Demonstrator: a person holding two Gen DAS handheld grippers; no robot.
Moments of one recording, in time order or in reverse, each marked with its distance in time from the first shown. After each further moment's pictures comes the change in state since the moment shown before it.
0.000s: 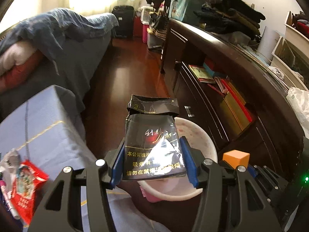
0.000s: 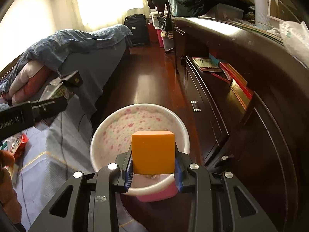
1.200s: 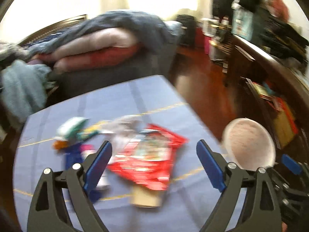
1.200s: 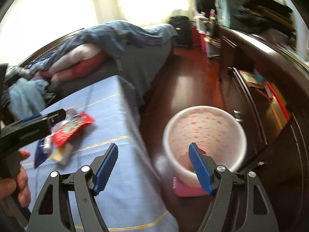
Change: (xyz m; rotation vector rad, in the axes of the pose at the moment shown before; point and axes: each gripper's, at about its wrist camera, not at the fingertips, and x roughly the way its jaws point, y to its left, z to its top) left arm -0.130 0.145 -0.063 -0.201 -0.086 0.457; right arm -0.060 0.119 -0.021 -0.196 0.003 0.260
